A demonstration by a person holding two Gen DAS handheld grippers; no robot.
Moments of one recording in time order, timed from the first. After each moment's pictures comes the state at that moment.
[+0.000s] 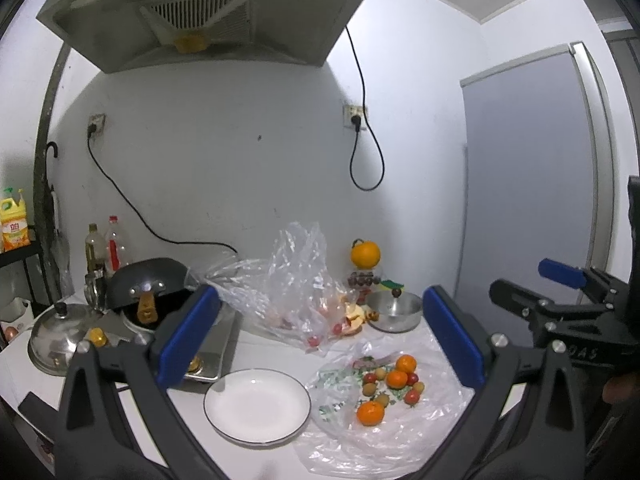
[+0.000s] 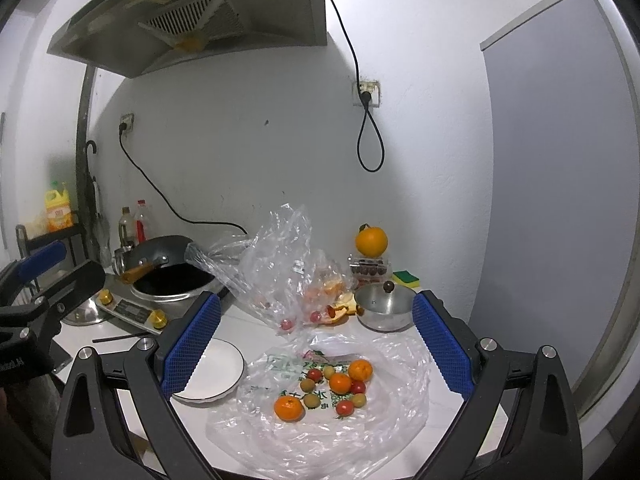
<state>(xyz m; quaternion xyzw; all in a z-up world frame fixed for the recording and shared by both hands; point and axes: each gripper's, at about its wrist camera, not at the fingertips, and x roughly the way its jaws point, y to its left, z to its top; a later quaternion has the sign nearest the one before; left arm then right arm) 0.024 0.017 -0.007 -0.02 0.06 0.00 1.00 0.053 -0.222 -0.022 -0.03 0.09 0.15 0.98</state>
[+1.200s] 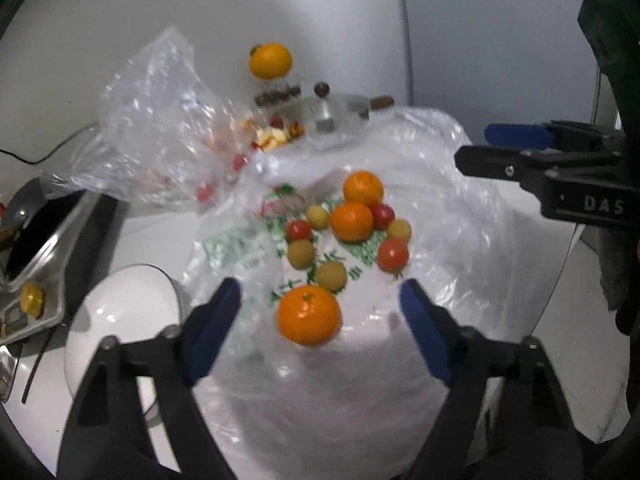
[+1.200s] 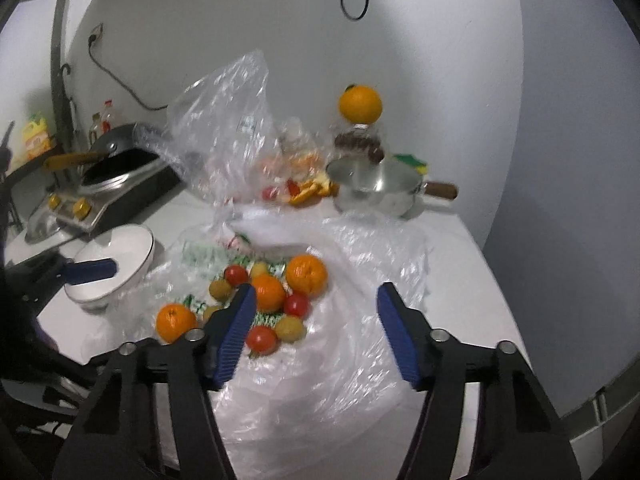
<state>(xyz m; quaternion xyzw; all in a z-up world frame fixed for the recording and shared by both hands) 0.202 -0.091 -0.198 0.11 0.34 -0.11 0.93 0.210 -0.284 -0.173 -0.06 0.28 0.19 0.94</state>
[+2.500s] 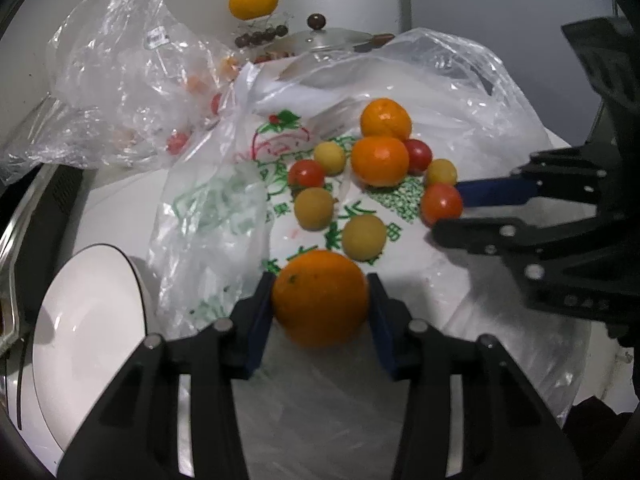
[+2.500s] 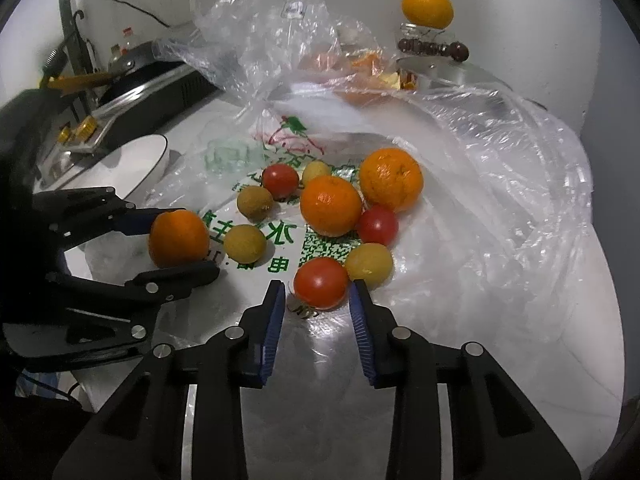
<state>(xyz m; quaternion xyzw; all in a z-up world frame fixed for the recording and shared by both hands) 0.252 -0.074 -0.245 0.12 0.41 -0.14 0.89 0.244 -0.232 -0.246 -0.09 0.40 0.25 0.88</state>
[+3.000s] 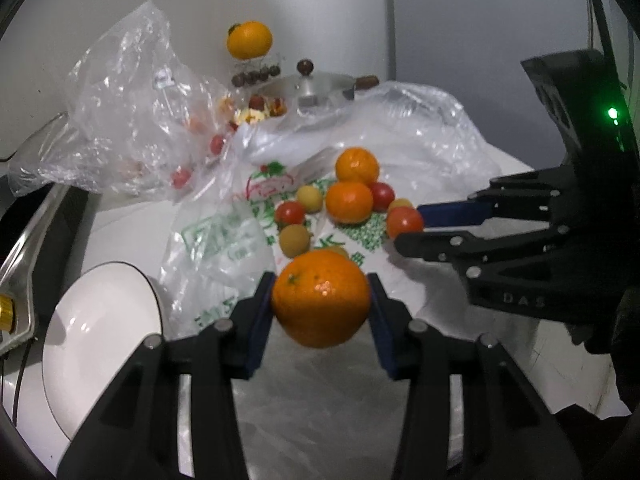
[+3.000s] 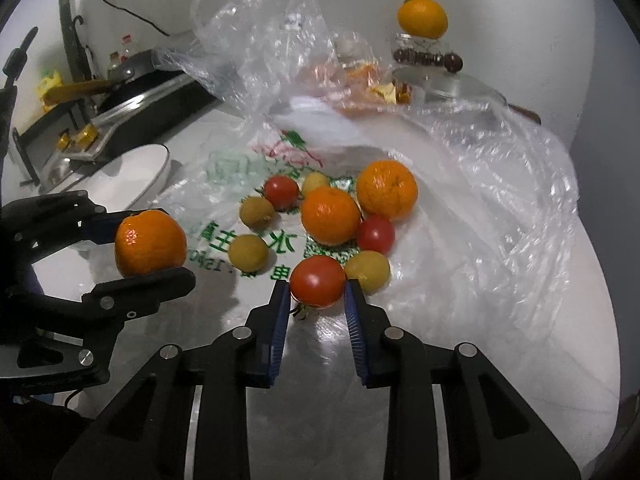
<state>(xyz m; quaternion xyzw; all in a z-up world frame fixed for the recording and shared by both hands) 0.220 -0.078 -0.210 0.10 0.36 -0.16 0.92 0.235 -0.234 -0.231 -0.08 0.38 0.24 0.89</state>
